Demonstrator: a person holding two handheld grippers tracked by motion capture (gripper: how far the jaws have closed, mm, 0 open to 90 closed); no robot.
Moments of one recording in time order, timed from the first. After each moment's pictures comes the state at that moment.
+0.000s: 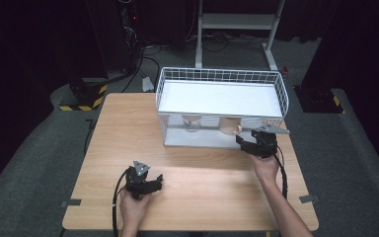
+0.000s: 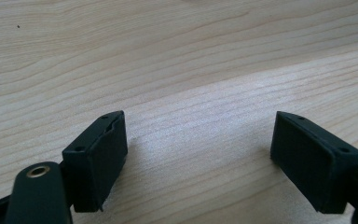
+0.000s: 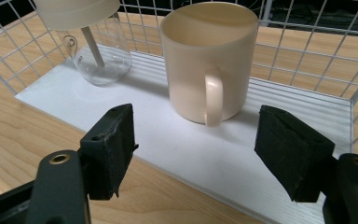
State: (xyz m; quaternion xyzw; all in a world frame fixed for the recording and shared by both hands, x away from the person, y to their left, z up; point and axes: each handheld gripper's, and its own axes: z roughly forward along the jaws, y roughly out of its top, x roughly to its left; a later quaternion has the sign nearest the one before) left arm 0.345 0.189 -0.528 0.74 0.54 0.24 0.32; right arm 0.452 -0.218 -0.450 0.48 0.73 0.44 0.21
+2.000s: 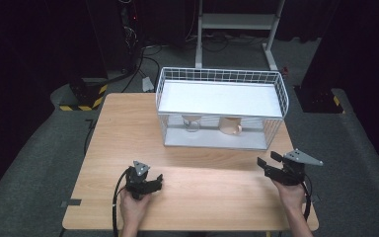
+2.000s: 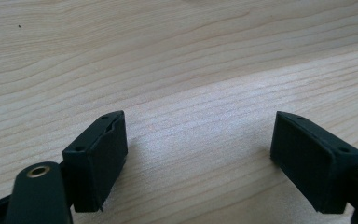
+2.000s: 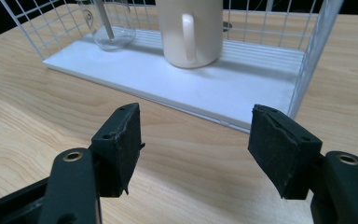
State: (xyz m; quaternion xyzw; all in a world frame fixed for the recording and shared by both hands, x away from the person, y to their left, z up) left arm 0.345 0.189 -0.528 0.74 0.54 0.24 0.32; right arm 0.374 -0.286 -0.468 0.46 0.72 0.47 0.21
